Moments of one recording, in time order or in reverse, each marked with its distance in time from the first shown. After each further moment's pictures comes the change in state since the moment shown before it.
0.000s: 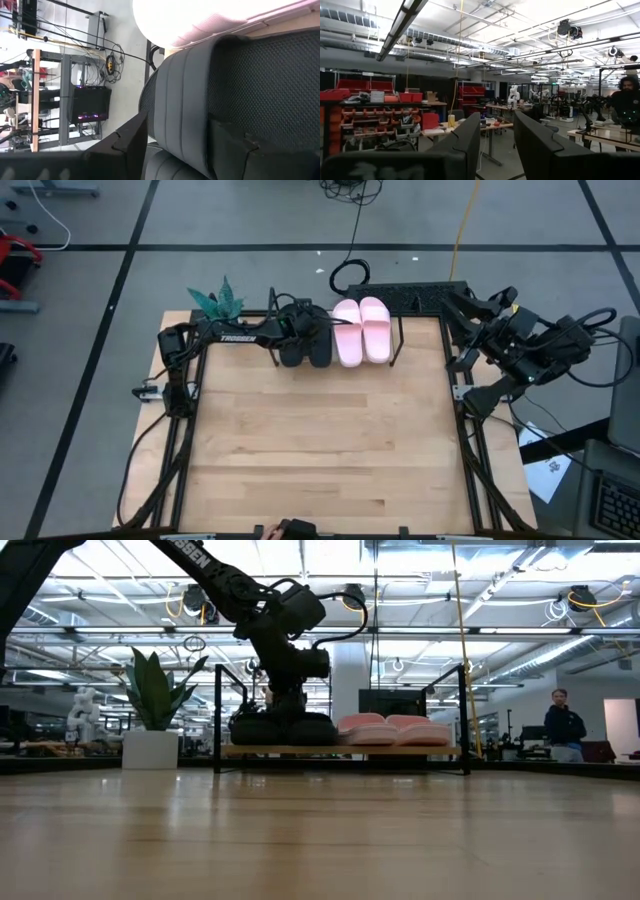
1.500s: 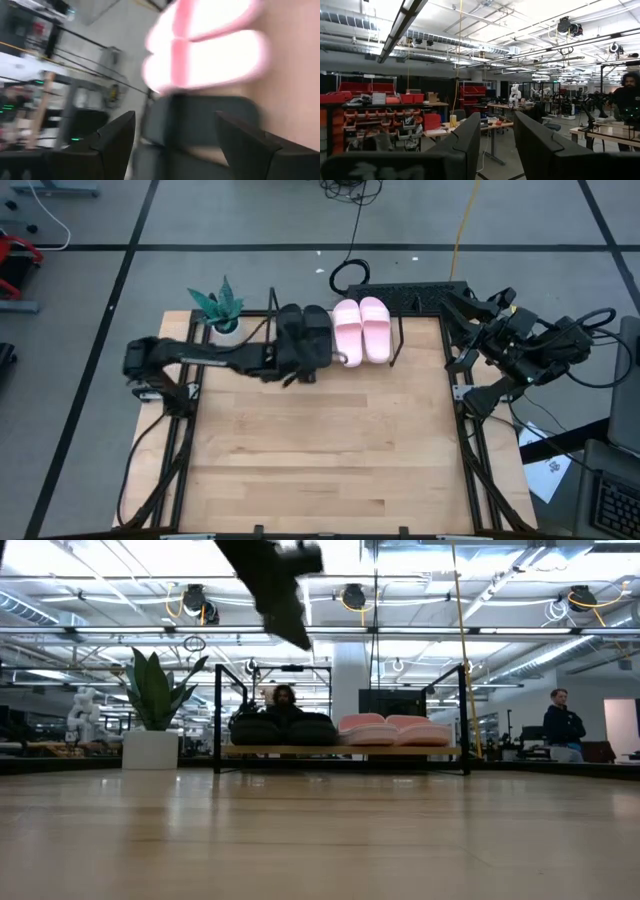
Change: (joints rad) left arm -0.323 -0.264 0.001 -0.210 -0.145 -0.270; right arm 0.001 0.006 0.000 0.003 0.003 0.025
